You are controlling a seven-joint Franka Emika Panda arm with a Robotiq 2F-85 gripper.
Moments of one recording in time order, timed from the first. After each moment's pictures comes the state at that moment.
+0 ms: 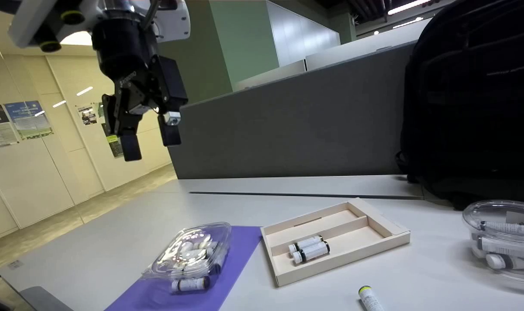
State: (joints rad) arm -0.06 -0.43 0.00 -2.54 -0.15 1.90 -0.02
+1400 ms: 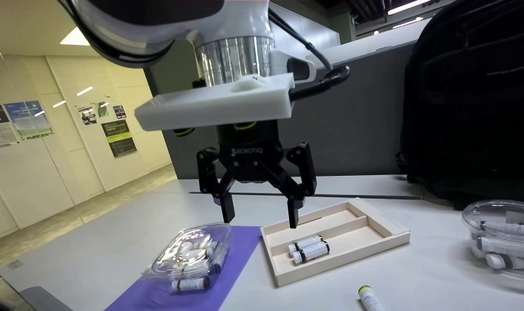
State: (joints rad) arm -0.10 -0.10 -0.35 -2.59 0.05 2.42 -0.67
